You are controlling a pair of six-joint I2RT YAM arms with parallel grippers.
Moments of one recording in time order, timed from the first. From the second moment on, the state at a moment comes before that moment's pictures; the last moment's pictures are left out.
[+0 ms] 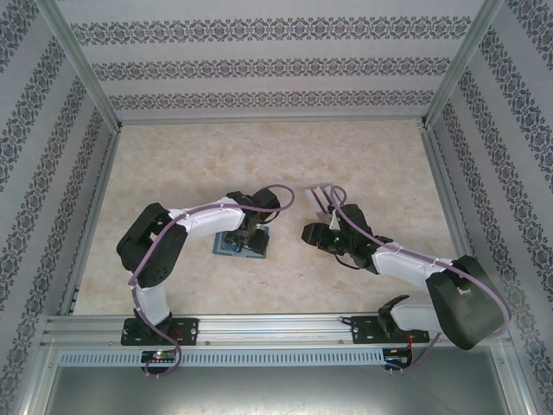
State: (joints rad) left arm -0.73 1.83 1.20 -0.86 -0.08 -0.45; right arm 0.48 1.27 0.42 0.12 -0.35 0.83
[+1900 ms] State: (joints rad) left arm -0.68 1.71 1.07 -0.85 -0.32 -0.45; right arm 0.66 1.46 0.63 0.20 -0.44 1.07
